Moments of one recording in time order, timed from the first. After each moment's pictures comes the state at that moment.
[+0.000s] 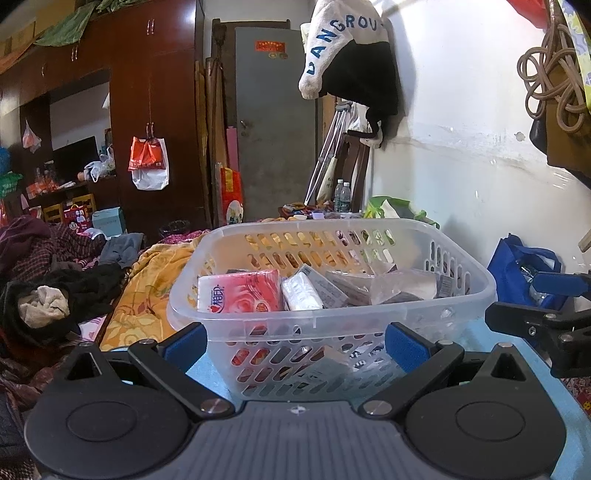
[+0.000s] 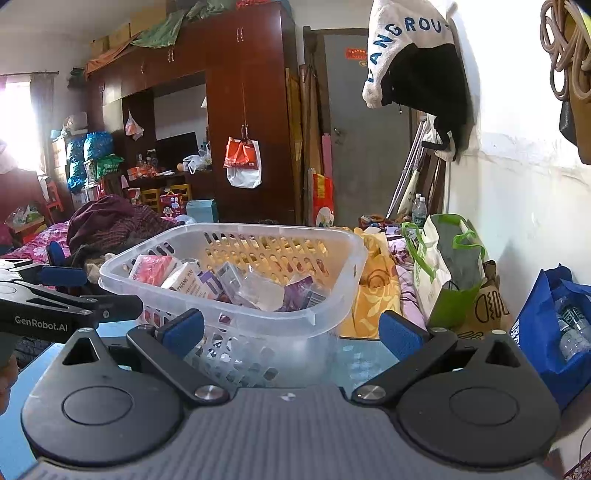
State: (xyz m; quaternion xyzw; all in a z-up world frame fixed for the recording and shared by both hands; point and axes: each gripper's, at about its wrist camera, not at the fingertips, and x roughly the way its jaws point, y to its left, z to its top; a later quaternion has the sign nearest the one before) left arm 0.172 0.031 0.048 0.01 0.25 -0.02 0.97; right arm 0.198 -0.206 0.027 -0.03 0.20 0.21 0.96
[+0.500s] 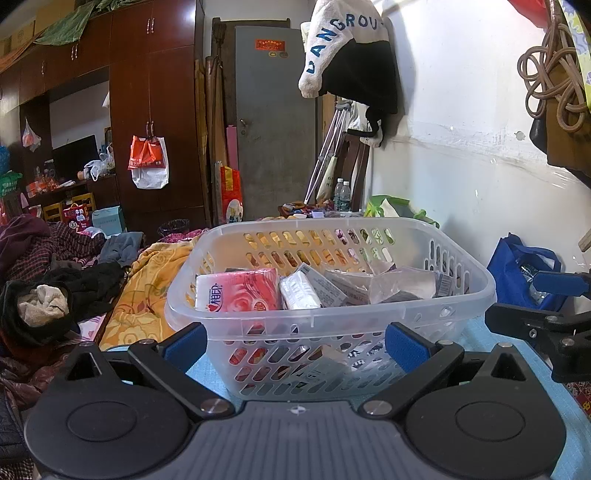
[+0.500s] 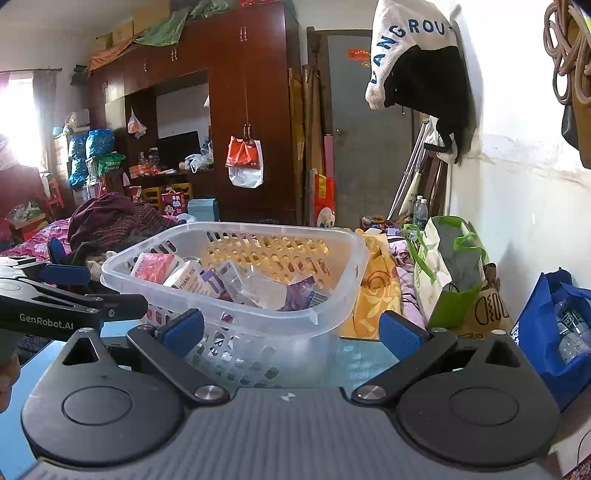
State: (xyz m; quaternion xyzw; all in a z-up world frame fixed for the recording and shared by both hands) left arm 0.172 0.030 0.047 0.01 0.25 -0.02 0.97; right arm 0.196 -0.206 0.028 -0.03 0.20 0.21 0.96
